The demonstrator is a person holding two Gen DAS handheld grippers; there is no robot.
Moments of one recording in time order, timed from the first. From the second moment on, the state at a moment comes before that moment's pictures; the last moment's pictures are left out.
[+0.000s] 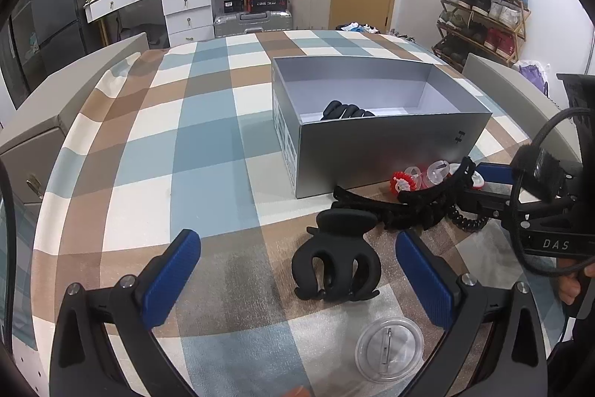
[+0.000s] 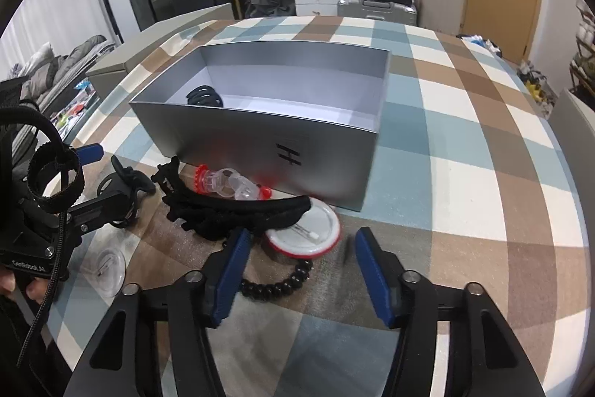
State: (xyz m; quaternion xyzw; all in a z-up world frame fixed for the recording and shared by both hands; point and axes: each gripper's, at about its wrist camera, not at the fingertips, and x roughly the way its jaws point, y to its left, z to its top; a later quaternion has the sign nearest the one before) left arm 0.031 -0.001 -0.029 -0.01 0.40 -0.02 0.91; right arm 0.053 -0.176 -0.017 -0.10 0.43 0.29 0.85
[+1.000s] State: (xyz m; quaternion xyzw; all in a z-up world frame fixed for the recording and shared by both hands) left arm 0.031 -0.002 -0.030 -0.01 0.41 -0.02 0.91; right arm 0.059 -0.176 -0.017 -0.08 0.42 0.31 0.85
